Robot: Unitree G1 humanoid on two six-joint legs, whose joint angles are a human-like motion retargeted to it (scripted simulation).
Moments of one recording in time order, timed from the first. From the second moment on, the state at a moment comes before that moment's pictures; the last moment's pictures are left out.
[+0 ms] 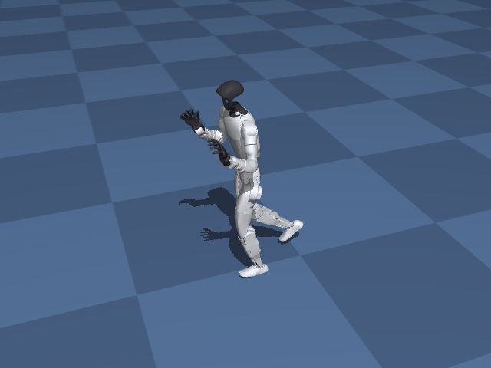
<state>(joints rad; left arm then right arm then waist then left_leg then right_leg) -0.35 0.52 0.46 -0.29 0.57 0.01 0.57 -0.39 -0.26 0.14 -0.51 -0.31 -0.31 -0.36 0.25 -0.09 0.15 -0.20 -0.02 0.23 0.40 -0.51 0.15 0.07 -0.14 -0.03 0.84 -0.24 0.06</state>
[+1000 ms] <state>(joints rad) -0.67 0.75 0.32 -0.33 0.71 0.12 0.67 0.15 -0.53 -0.16 -0.46 -0.27 -0.27 -0.46 -0.25 0.03 0.11 0.00 0.03 0.12 0.36 -0.51 0.00 -0.34 -0.13 -0.19 0.75 -0.38 -0.01</state>
